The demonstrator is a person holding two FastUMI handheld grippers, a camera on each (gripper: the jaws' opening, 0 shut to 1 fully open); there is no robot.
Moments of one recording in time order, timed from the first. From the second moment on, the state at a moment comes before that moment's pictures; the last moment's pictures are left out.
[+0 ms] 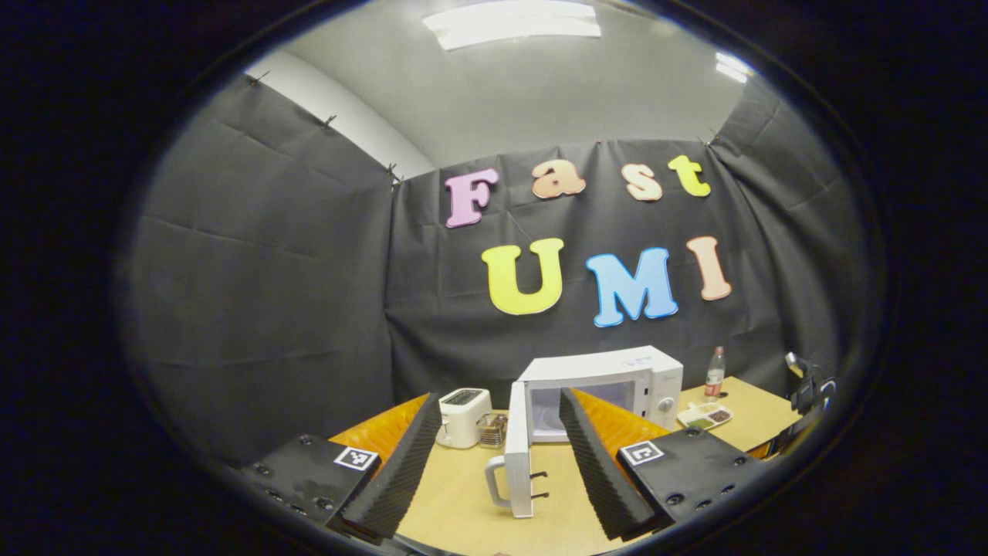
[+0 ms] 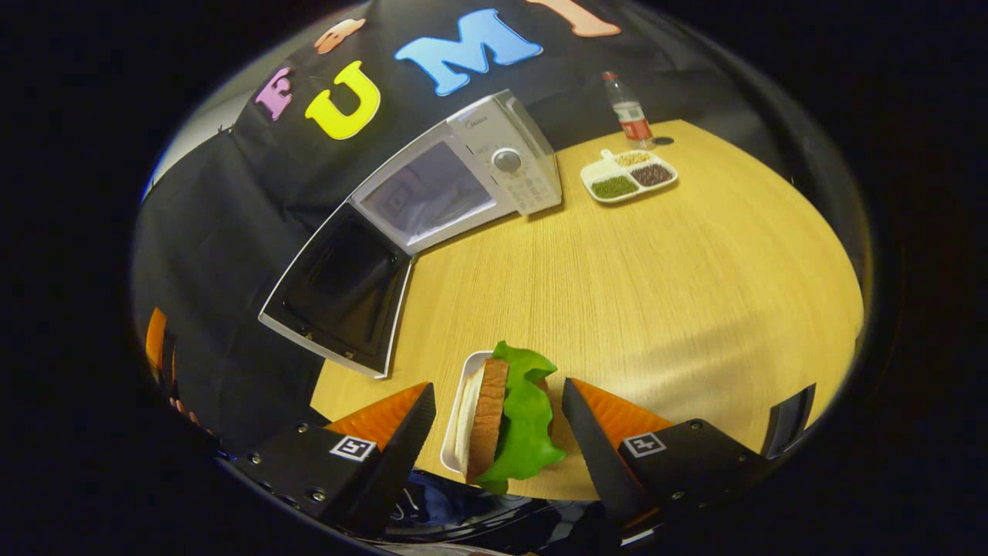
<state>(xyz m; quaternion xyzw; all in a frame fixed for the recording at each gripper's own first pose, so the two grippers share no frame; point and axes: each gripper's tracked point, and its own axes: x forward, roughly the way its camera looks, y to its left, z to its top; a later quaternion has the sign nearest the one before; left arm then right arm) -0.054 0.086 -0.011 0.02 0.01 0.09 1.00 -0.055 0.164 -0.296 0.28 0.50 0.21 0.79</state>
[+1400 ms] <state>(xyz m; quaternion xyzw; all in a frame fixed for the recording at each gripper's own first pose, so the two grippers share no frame) -0.004 0.187 -0.023 0.00 -0.02 0.11 0.99 0.037 0.281 -0.217 0.36 0.41 0.21 0.81</state>
